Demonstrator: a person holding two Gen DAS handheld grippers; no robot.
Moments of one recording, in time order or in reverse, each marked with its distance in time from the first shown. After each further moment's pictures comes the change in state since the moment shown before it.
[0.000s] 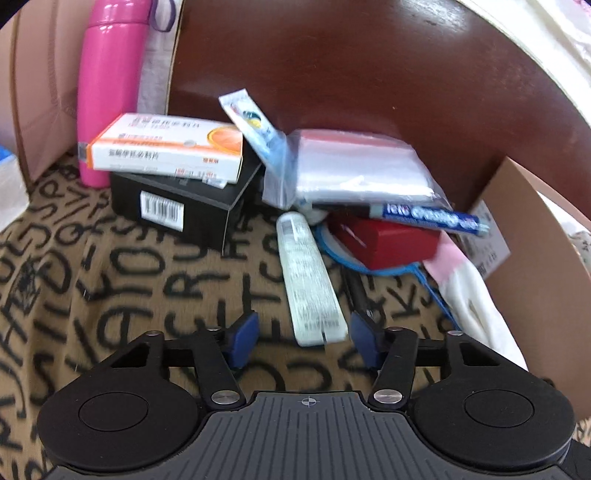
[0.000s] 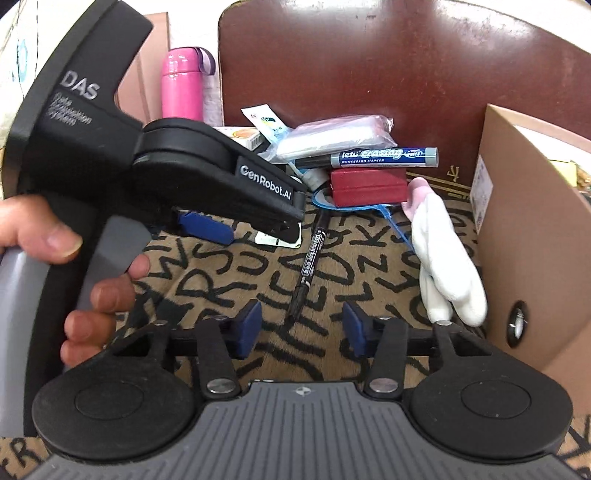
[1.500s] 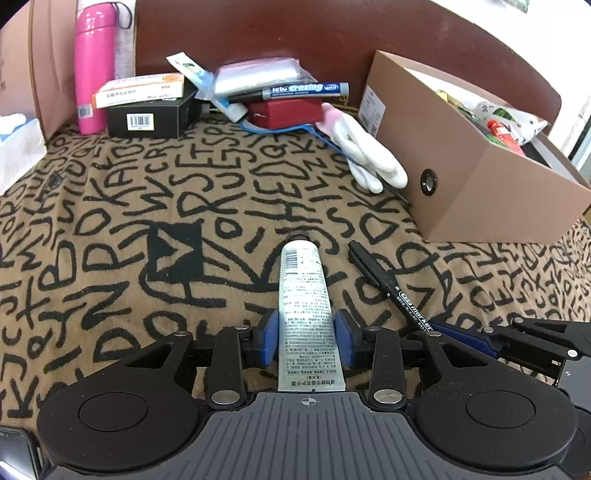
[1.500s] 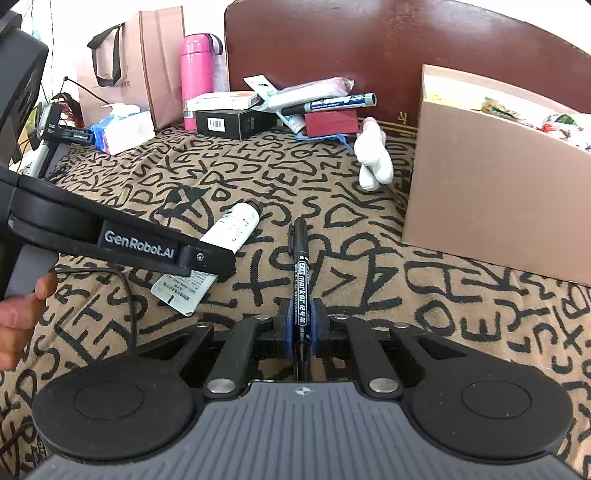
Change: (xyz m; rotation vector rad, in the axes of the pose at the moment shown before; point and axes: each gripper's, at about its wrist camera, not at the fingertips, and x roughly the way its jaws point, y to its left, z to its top) left arm -0.103 -0.052 -0.128 0.187 0.111 -0.045; right arm -0.120 -0.013 -0.081 0.008 0.073 -0.003
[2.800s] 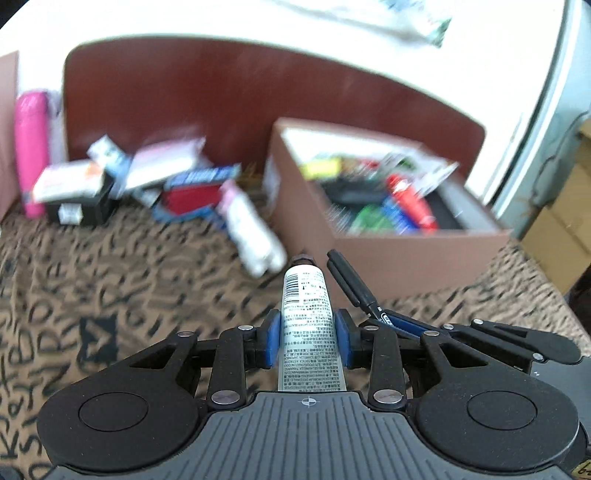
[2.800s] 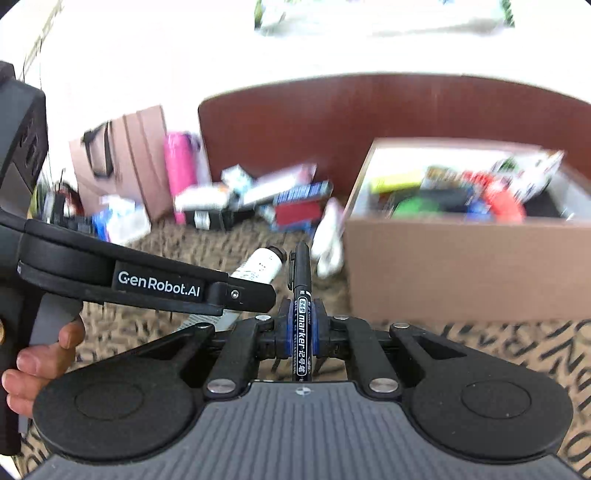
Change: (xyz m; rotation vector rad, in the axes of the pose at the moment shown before) left arm -0.055 -0.081 0.041 0.098 -0.146 -0.166; right arm -0.079 -0.049 0.031 0.128 -0.263 0.009
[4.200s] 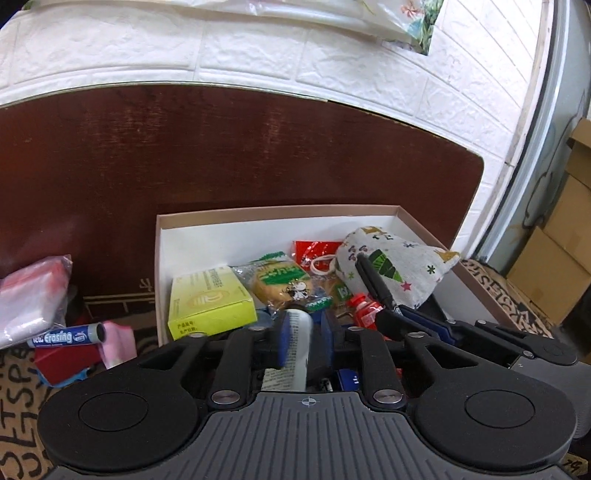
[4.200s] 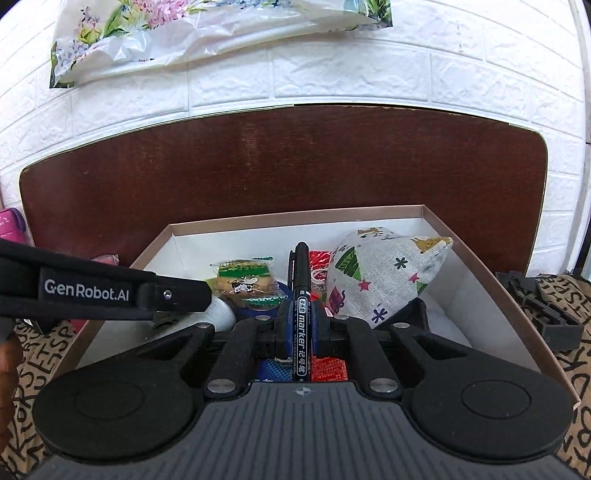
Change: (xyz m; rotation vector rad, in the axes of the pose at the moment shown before) left arm 0.158 -0.060 0.129 0.067 -0.061 -0.071; right arm 0.098 -0.153 0.082 0.059 -0.064 -0.321
